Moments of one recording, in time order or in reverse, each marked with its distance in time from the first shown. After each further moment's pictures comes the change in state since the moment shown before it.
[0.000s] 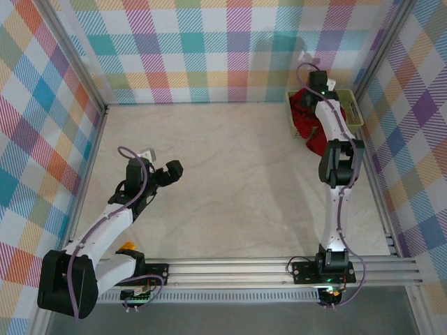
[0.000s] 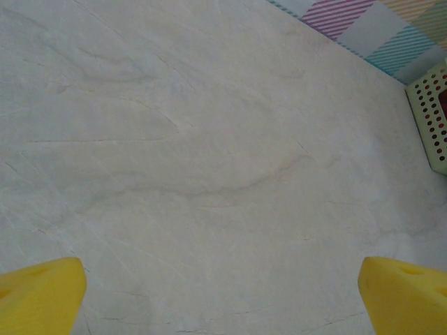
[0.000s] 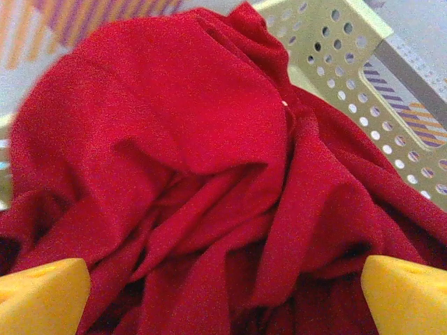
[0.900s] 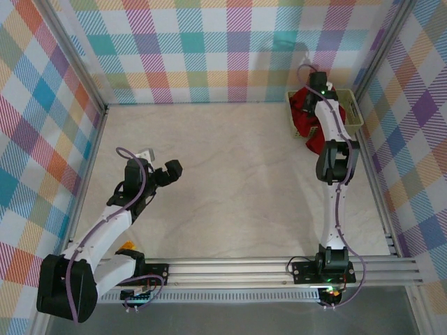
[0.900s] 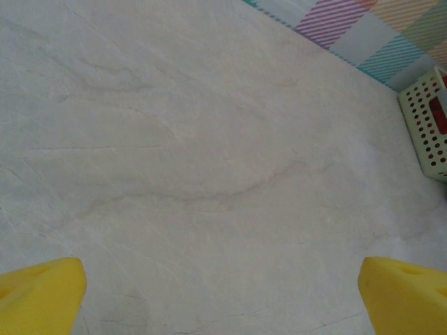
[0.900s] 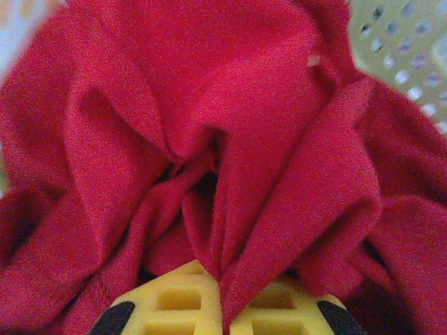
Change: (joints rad) left arm 0.000 -0.036 -0.003 -0.005 -0.005 -0.005; right arm -0.016 0.072 0.155 -0.089 -0.111 -0.027
